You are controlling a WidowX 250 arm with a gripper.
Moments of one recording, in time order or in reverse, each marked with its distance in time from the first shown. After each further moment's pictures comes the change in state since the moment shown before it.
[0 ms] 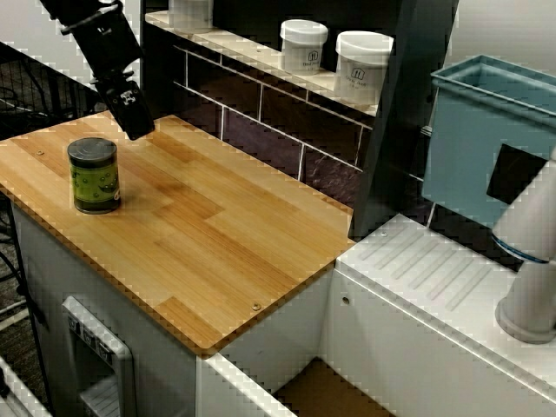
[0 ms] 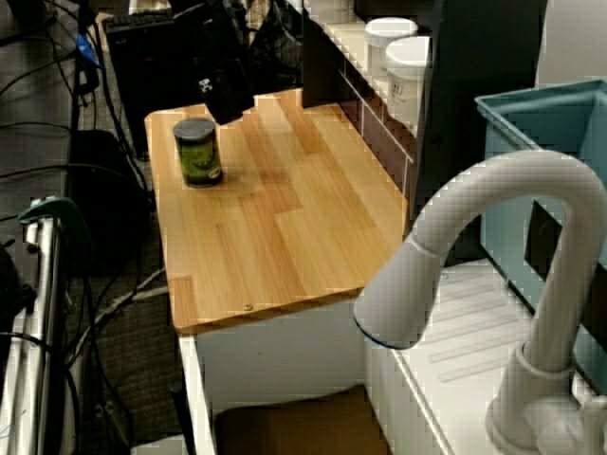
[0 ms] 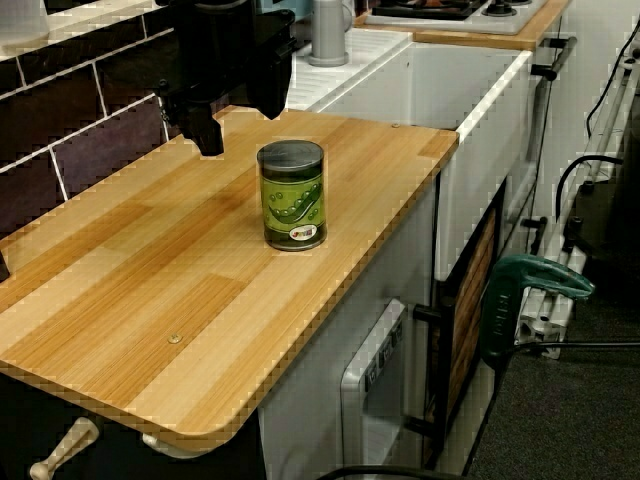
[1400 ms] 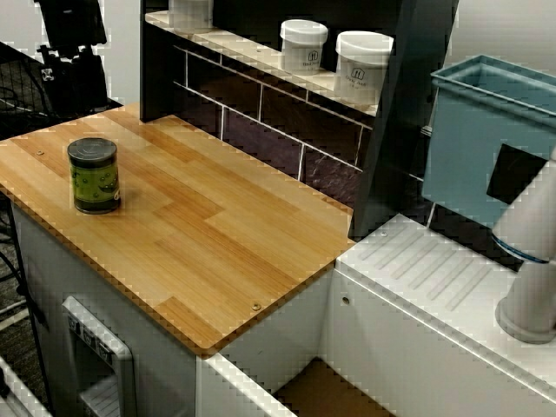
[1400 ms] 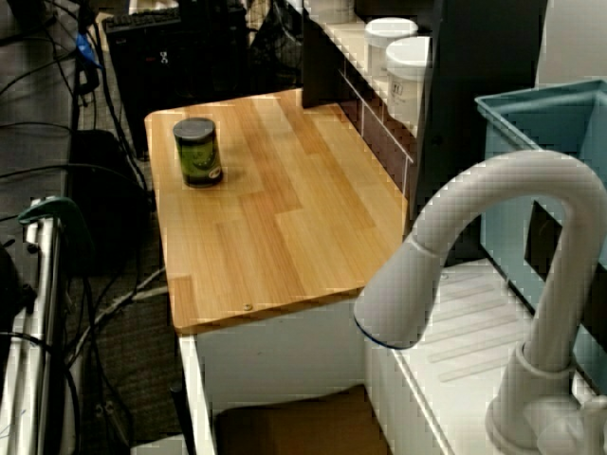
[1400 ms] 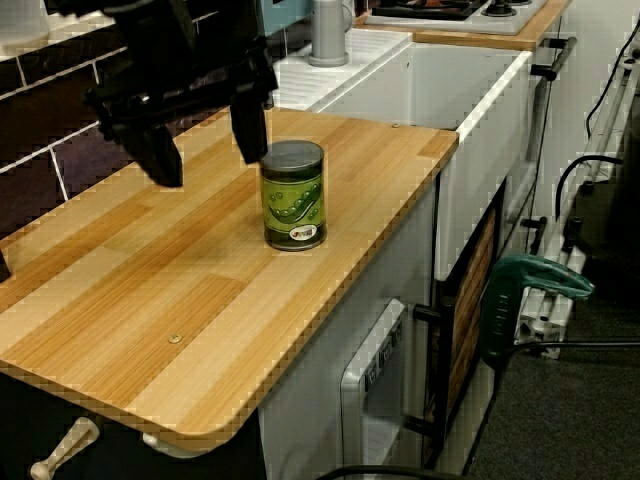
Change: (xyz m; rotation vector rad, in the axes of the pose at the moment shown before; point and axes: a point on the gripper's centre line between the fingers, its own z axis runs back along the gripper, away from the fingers) arm -0.032 0.042 0.024 -0.170 0.289 -0.570
